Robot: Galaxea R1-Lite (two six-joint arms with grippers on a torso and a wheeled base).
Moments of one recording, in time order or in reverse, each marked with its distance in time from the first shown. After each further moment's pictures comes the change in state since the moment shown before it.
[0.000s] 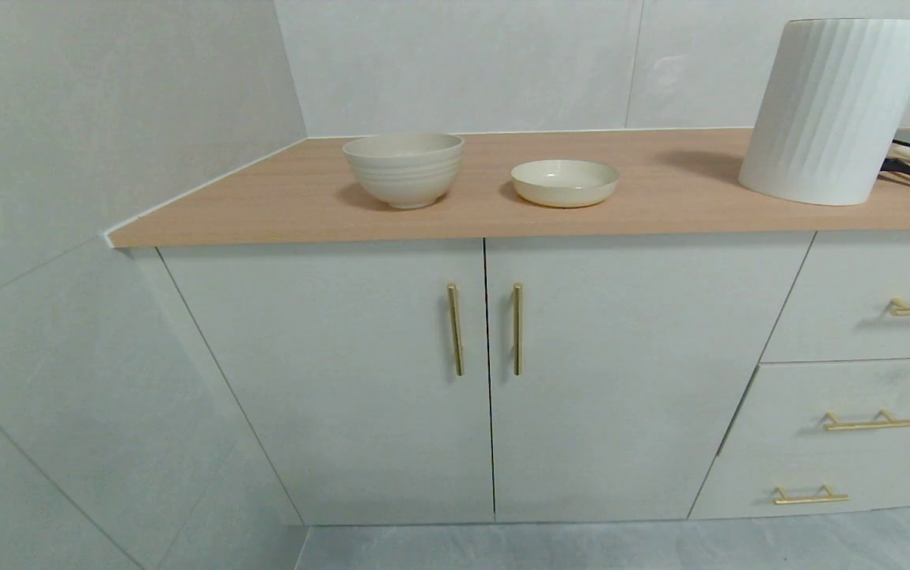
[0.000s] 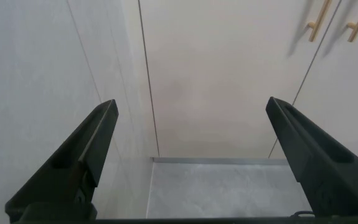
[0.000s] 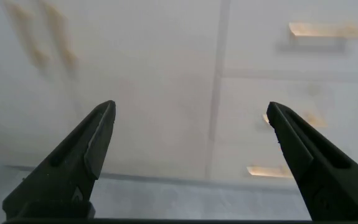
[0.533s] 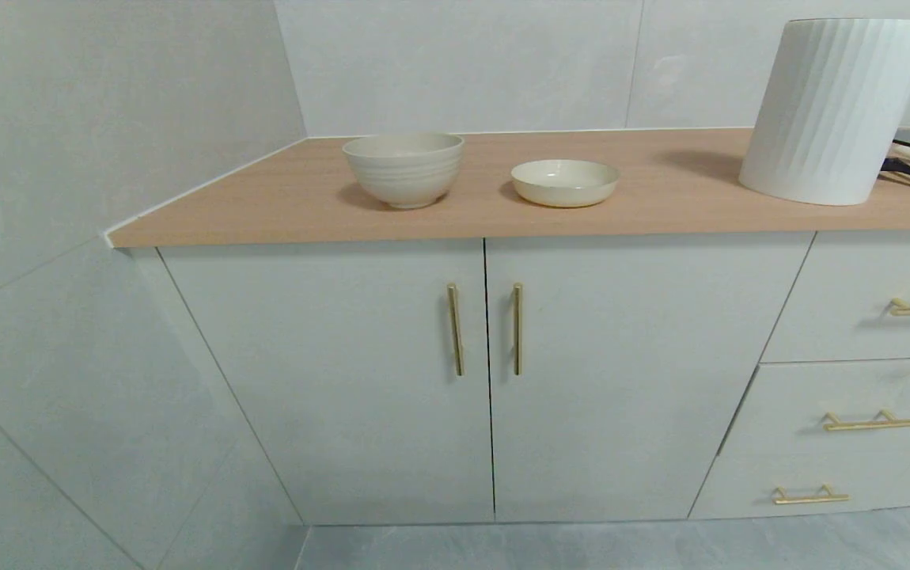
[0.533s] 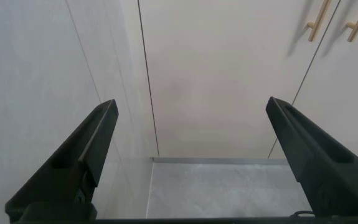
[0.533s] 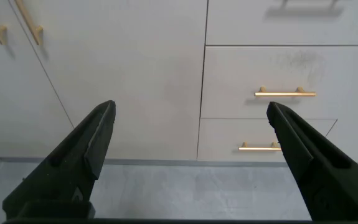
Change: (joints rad) left arm 0.000 0.000 0.000 0.000 0.000 0.000; right arm -0.019 -0.065 0.160 -0.009 -0.076 -0.018
